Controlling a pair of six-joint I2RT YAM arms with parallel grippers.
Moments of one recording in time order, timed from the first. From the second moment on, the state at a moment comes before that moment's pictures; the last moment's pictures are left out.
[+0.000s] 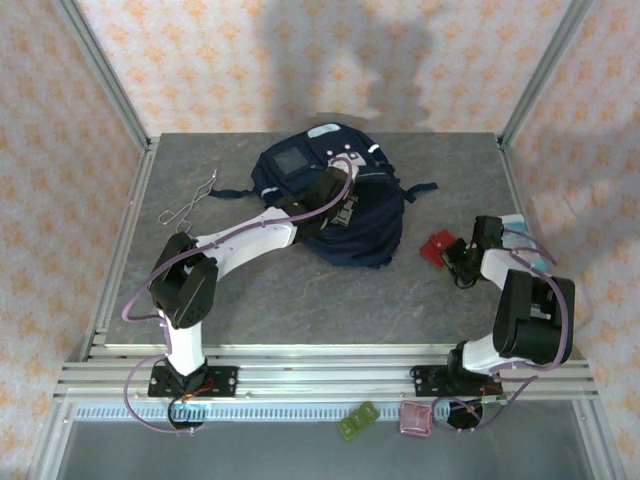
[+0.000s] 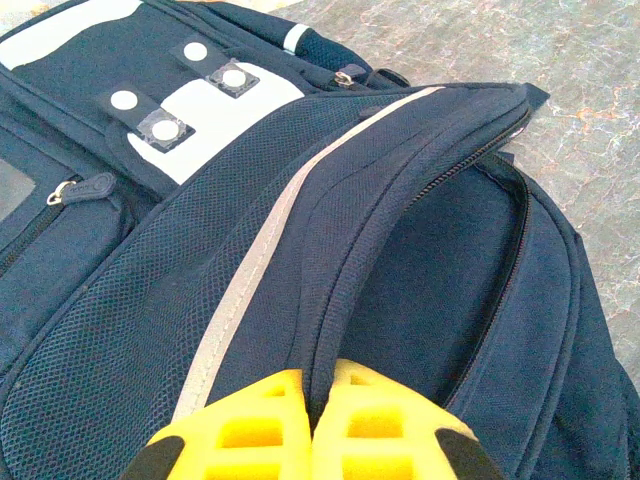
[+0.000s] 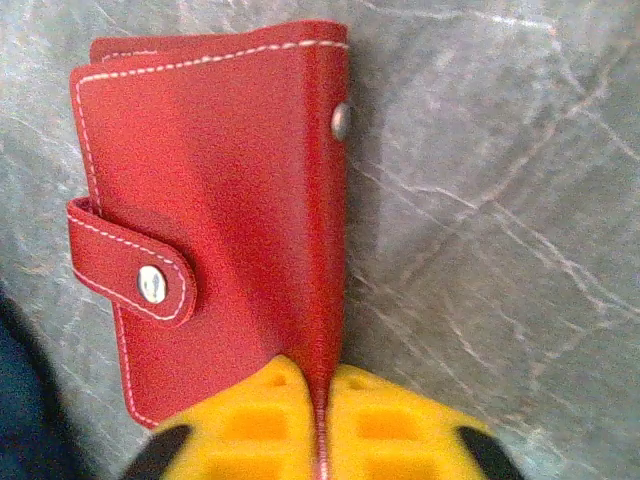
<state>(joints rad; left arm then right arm) -0.71 1.85 1.47 -0.27 -0.28 -0.20 -0.21 1.46 0.63 -0.29 -0.28 0.74</state>
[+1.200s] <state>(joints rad) -0.70 1.85 1.50 -0.28 -0.26 -0.23 0.20 1.62 0.96 0.01 -0.58 1.04</state>
